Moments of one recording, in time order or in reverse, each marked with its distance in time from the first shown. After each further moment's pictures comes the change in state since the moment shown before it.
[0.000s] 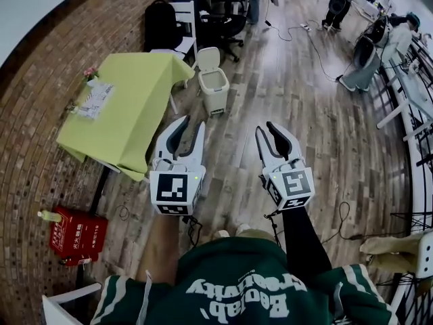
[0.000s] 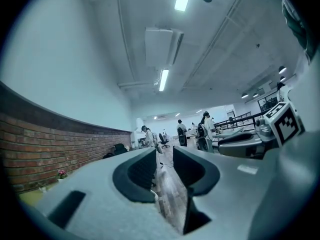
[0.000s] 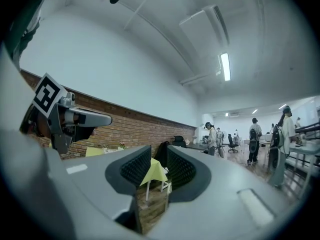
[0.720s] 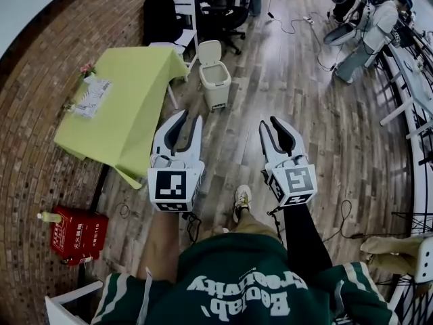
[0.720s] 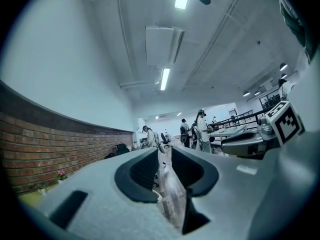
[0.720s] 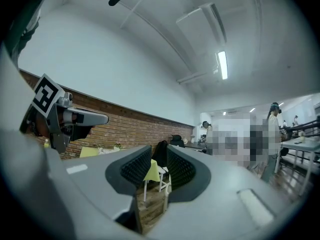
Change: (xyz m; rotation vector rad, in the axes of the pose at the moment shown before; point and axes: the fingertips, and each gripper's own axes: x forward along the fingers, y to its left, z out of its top) left arm 0.035 0.025 -0.019 0.010 0.002 0.021; right arm 0.038 -0.021 -0.019 0.016 0.002 -0.025
